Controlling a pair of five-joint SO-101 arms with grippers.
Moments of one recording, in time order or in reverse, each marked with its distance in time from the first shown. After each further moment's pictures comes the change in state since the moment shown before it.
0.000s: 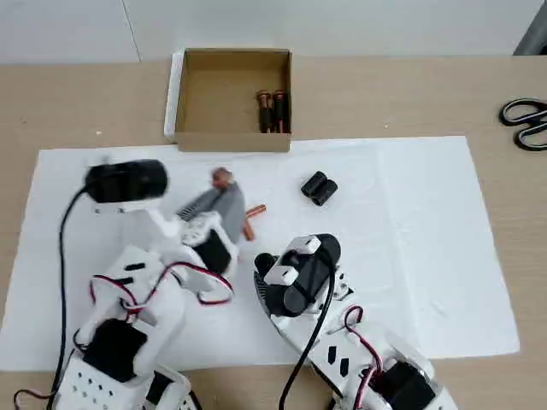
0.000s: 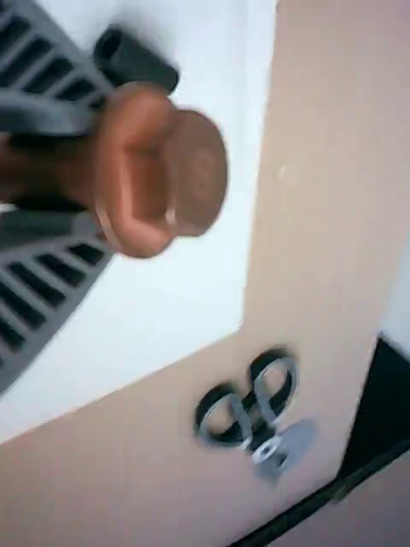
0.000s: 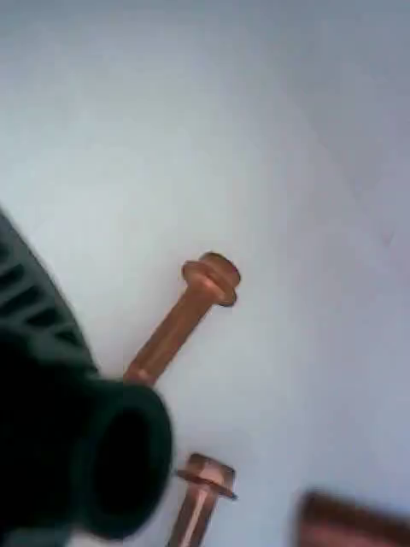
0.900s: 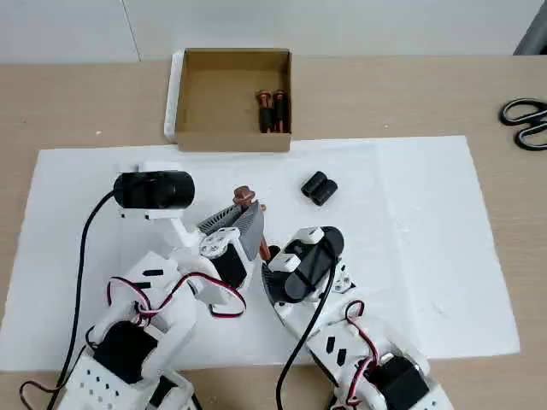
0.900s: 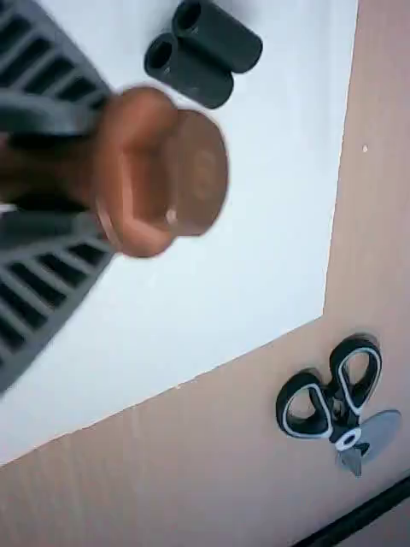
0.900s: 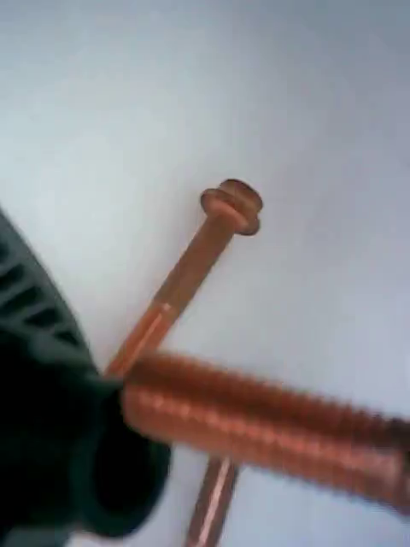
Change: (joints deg) left arm 4.3 -0.6 4.3 0.4 0.5; right arm 4.1 0.1 3.2 -3.1 0.2
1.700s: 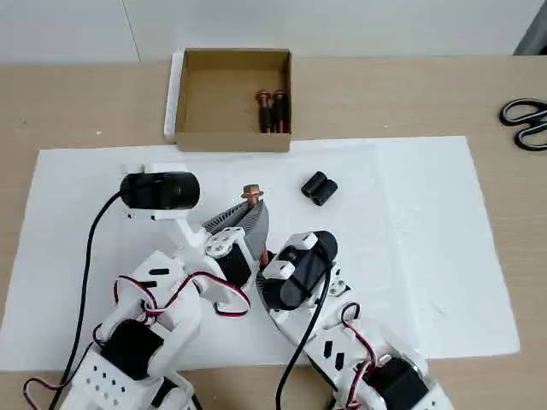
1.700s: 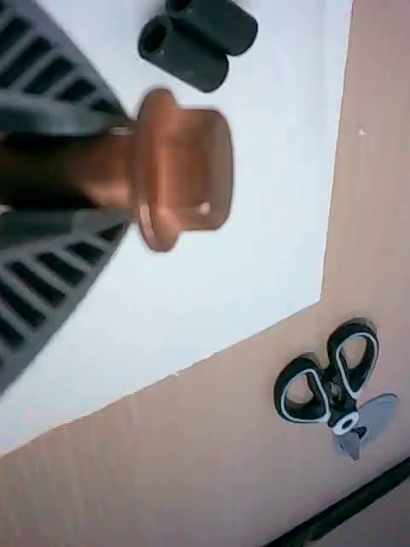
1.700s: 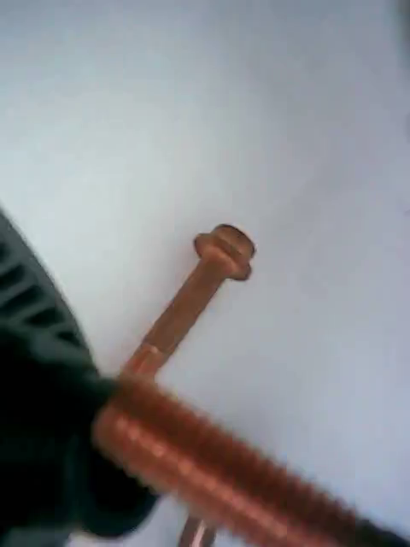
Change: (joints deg) left arm 0.6 0.4 3.2 -4.7 0.4; right arm -2.6 0.0 0.0 0.0 0.0
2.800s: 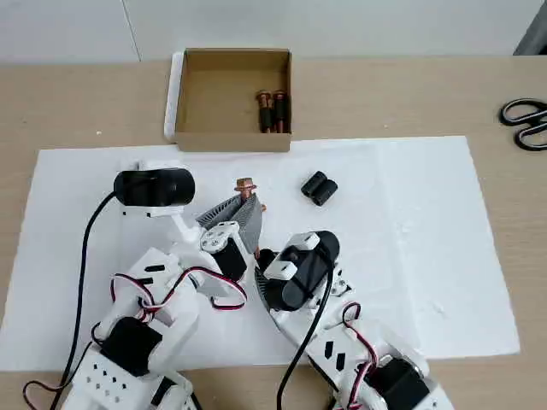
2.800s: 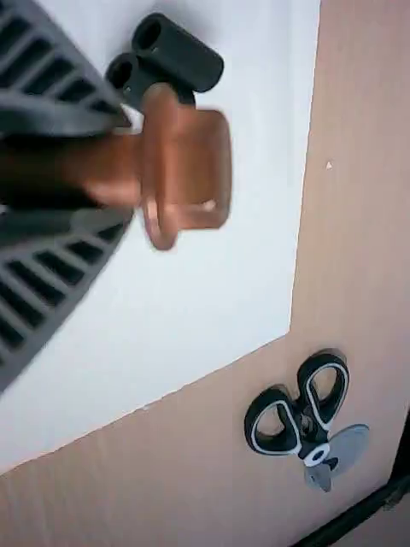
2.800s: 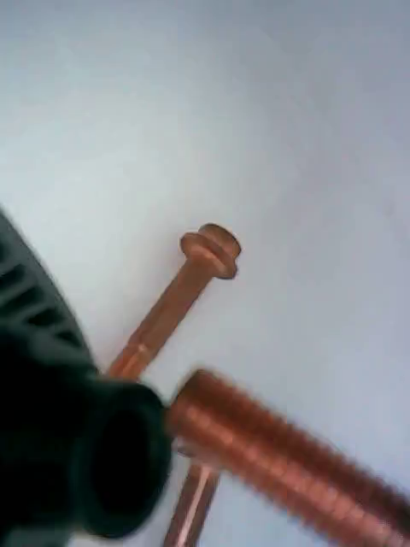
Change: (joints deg) left arm -3.1 0.2 -0.4 -1.4 -2.0; right arm 0.1 -0.1 -0.1 -0.2 0.0
